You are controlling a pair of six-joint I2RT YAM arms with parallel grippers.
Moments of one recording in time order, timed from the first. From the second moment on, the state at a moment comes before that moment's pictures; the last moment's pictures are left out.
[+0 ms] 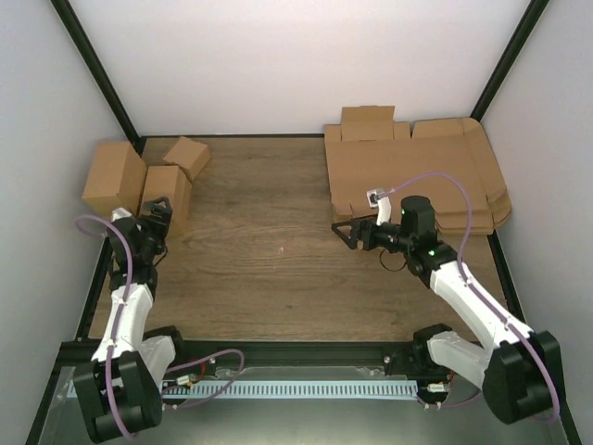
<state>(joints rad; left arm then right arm) 0.26 0.93 0.43 0.14 0.22 -1.15 0.30 1.05 0.65 -0.09 -0.67 0.38</state>
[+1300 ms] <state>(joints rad) -0.23 0.89 0.21 0.48 -0.28 -0.05 0.16 0.94 0.05 0.83 -0.05 0.00</state>
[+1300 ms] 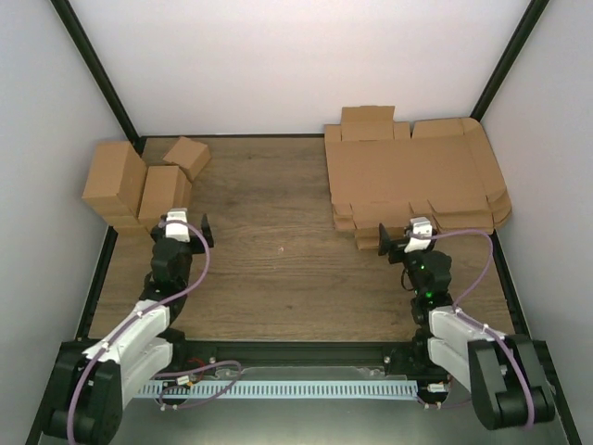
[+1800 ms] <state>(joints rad) -0.05 1.27 0.20 0.84 -0.17 -0.03 0.02 1.32 0.14 1.11 -0.19 -0.02</state>
